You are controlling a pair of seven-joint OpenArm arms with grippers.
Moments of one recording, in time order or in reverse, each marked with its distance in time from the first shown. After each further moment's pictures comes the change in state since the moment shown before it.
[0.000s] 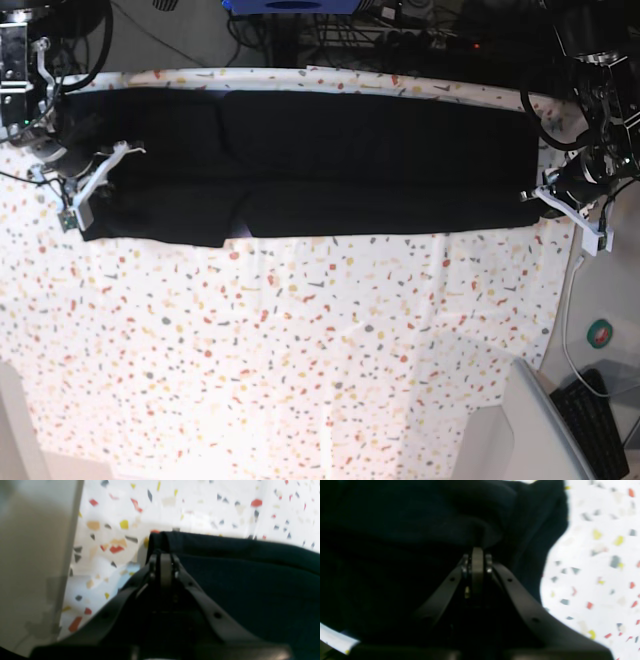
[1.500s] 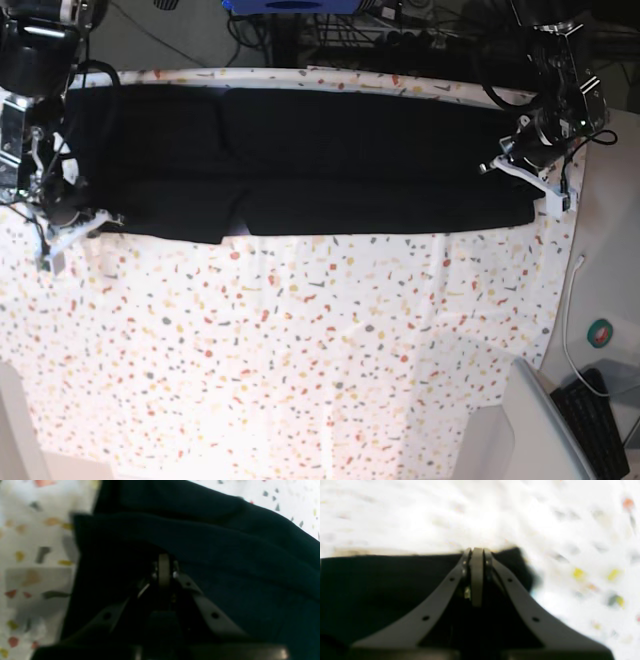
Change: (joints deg) left arm 4.1 9.4 -1.6 -3.0 0.2 0.2 -7.2; right arm 19.4 -3.3 10.0 -26.7 -0.6 -0.2 0.2
